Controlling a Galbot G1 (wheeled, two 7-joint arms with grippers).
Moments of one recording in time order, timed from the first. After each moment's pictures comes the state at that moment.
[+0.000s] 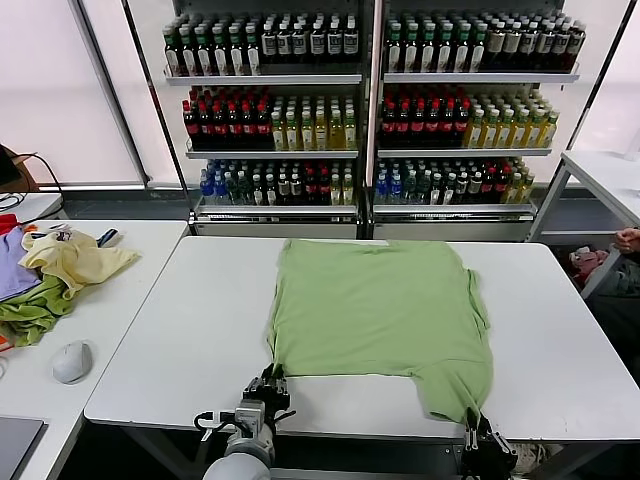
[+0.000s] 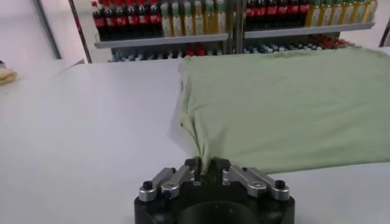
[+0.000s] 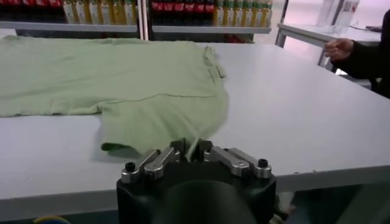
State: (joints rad) left arm 1.34 -1.34 -0.12 -1.98 -0.26 0.56 -0.43; right arm -1.81 1.35 0.58 2.12 0.26 -0.27 0.18
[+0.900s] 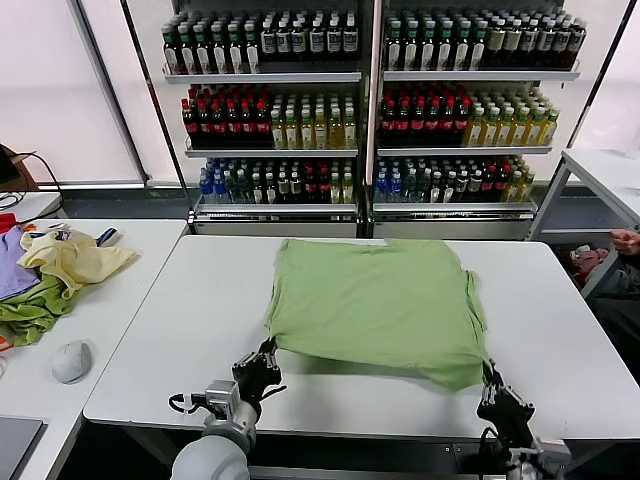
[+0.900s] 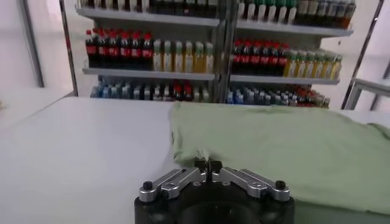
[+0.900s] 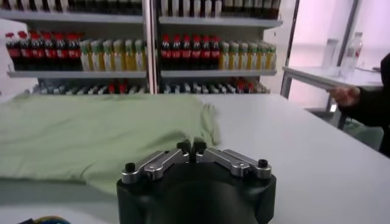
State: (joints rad) left arm 1.27 -1.26 -0.17 -2.07 -0.39 0.47 -0.36; right arm -1.51 1.20 0.63 2.07 0.36 -0.21 0.17
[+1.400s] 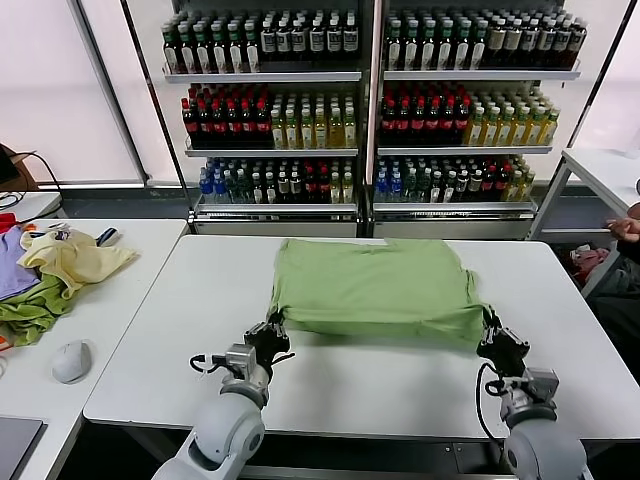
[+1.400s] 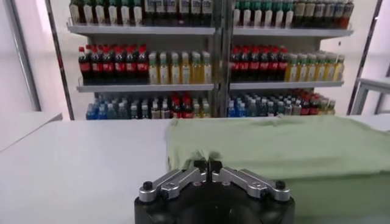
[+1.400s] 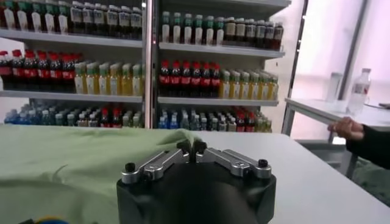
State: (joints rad) left arm 1.05 -1.27 -0.10 -1.86 -0.37 0.47 -0.37; right arm -1.20 1.15 0.53 1.84 0.32 -0.23 0.15
